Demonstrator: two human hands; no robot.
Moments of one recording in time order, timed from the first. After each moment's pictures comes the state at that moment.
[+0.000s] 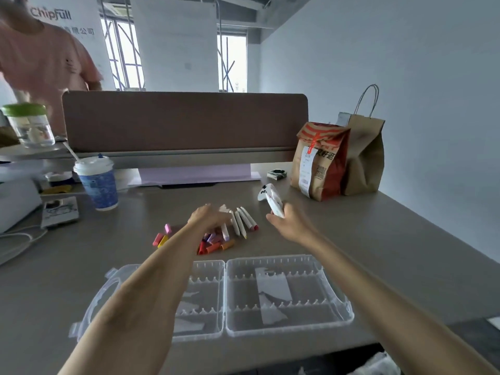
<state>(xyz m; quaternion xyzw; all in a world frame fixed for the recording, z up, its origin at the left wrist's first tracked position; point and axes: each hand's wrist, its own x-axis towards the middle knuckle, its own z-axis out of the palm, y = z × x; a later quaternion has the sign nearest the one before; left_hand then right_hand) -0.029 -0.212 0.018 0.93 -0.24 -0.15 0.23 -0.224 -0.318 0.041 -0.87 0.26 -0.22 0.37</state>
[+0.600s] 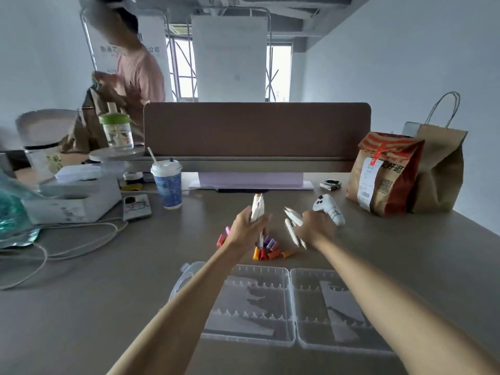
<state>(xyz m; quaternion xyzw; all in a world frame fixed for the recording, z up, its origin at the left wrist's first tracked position) -0.055 -0.127 0.022 0.70 -0.33 -0.12 0.62 -0.127 -0.293 0.021 -0.93 0.33 -0.15 0.09</state>
